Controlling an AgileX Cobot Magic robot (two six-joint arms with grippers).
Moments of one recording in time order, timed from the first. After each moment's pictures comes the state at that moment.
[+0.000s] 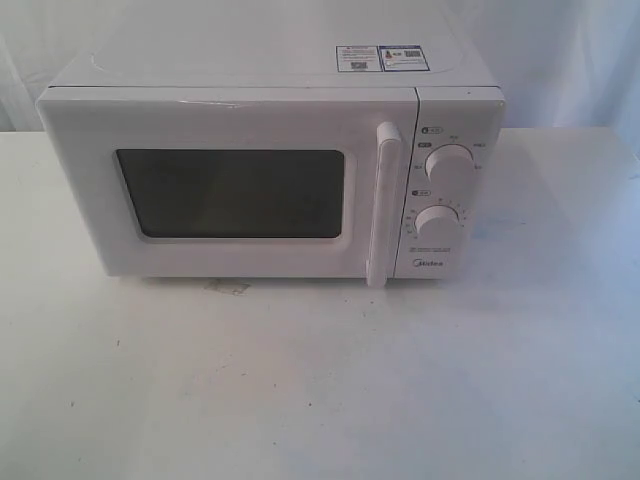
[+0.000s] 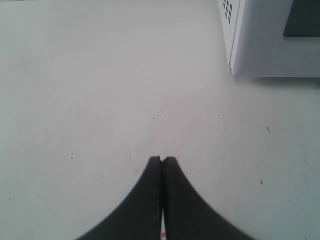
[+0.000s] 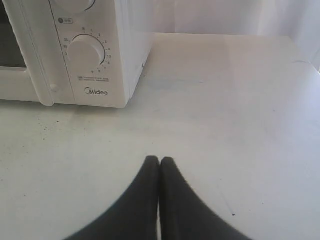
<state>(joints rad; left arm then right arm) 0.09 0.00 0.02 -0.15 0.42 0.18 0.04 0.01 0.00 0.01 0.36 0.04</state>
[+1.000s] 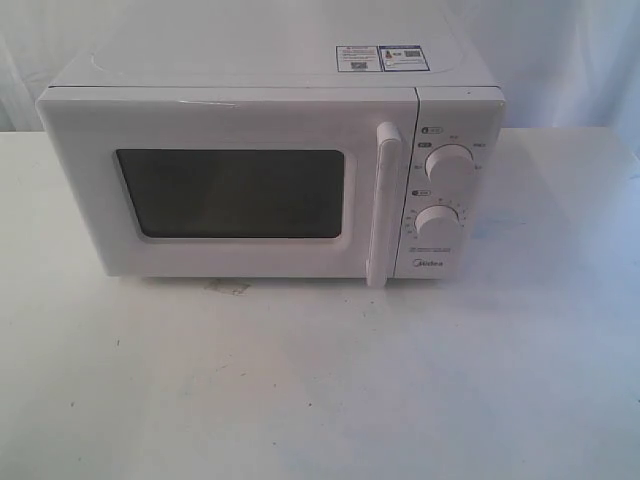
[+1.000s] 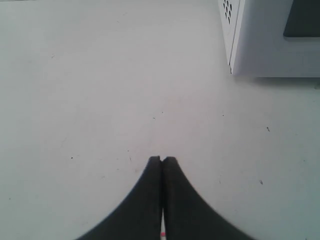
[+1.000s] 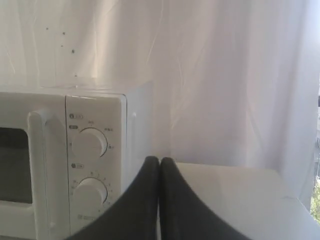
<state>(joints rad) 0.09 0.00 0.02 -0.15 0.42 0.18 0.04 0.01 0.00 0.00 -0.09 0.01</state>
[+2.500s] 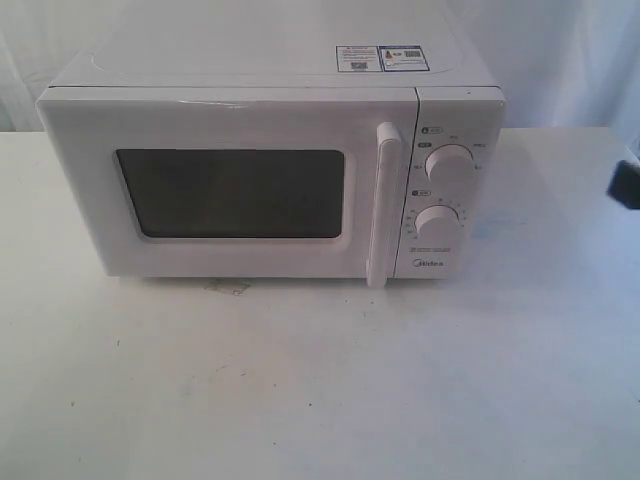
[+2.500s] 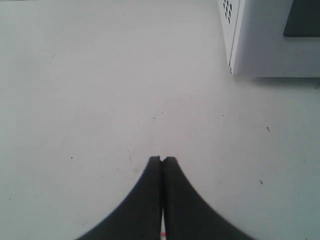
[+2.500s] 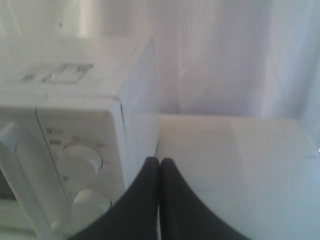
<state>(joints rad) 0.09 0.00 0.02 -0.15 0.42 0.18 0.06 0.80 -0.50 0.01 0.00 0.08</state>
